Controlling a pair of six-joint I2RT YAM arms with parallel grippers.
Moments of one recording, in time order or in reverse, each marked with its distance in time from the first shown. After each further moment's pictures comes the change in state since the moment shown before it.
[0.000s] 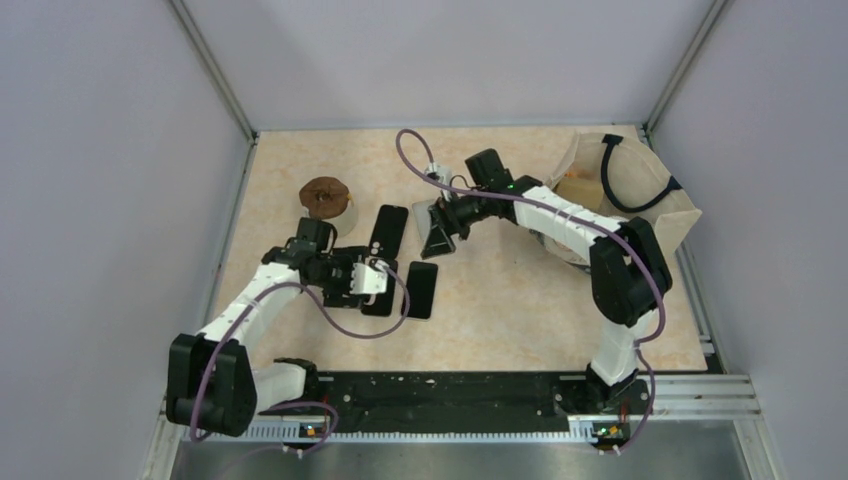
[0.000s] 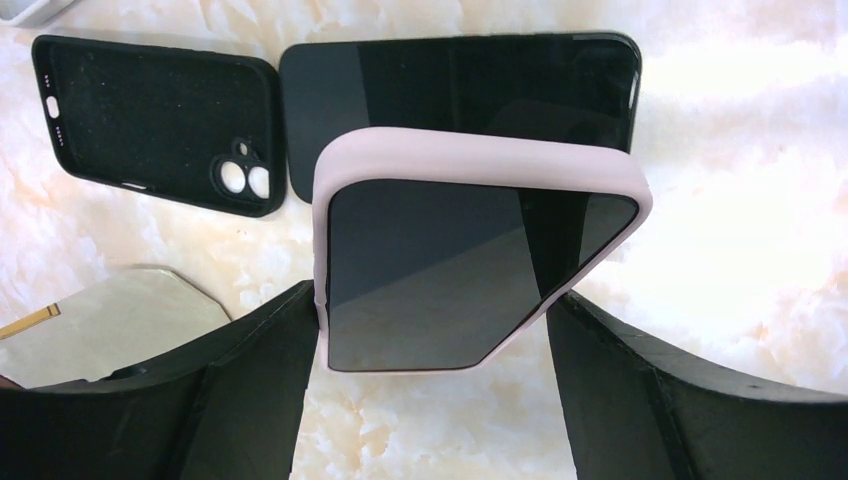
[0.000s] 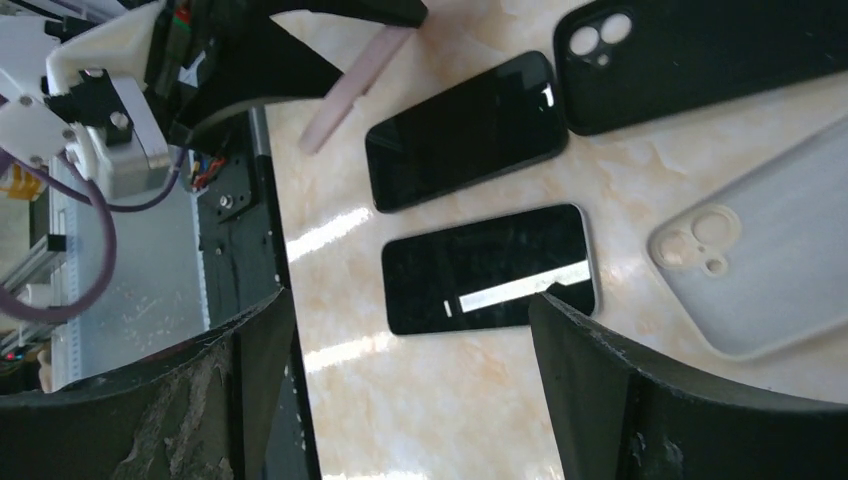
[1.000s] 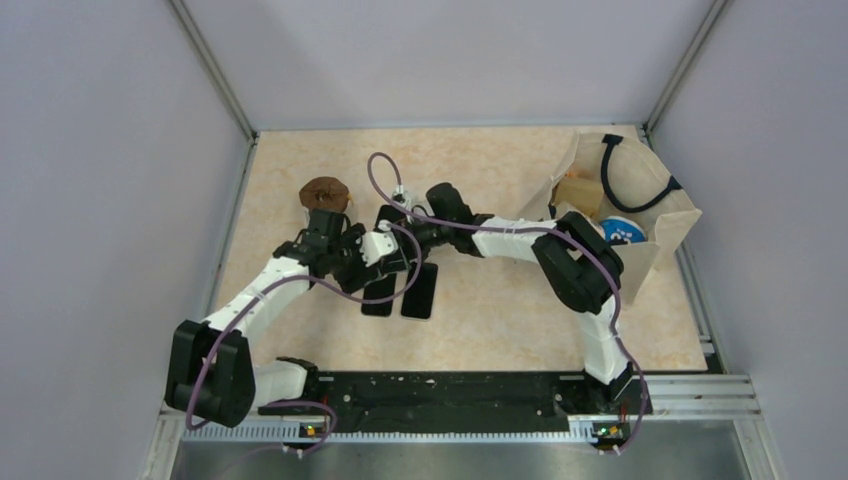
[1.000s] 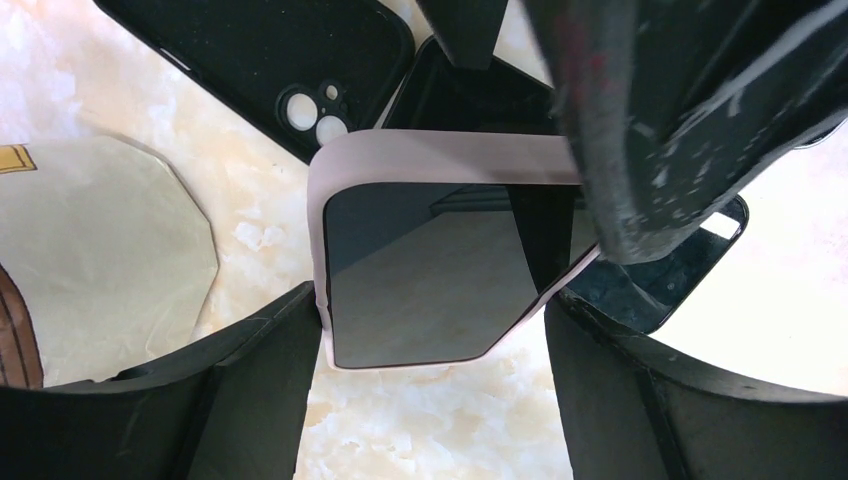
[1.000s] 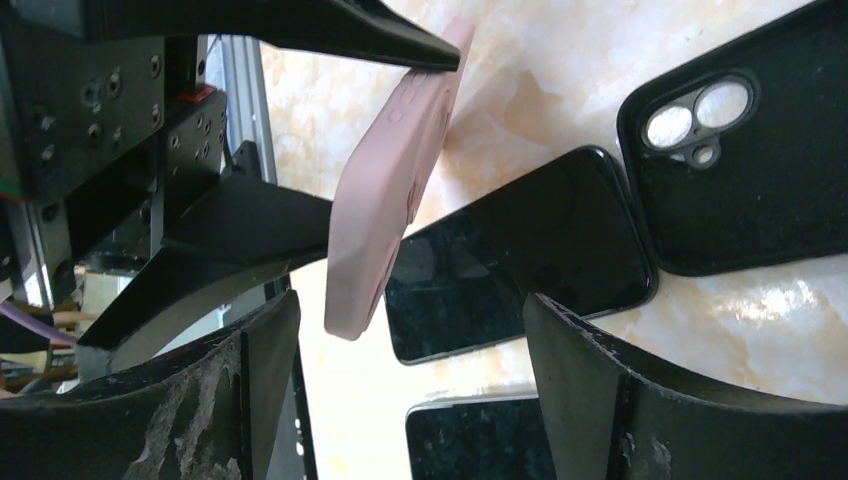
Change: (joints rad) left arm -0.106 0.053 0.035 0.217 -0.175 -0.640; right arm 0.193 0.219 -0.103 0.643 0.086 0.497
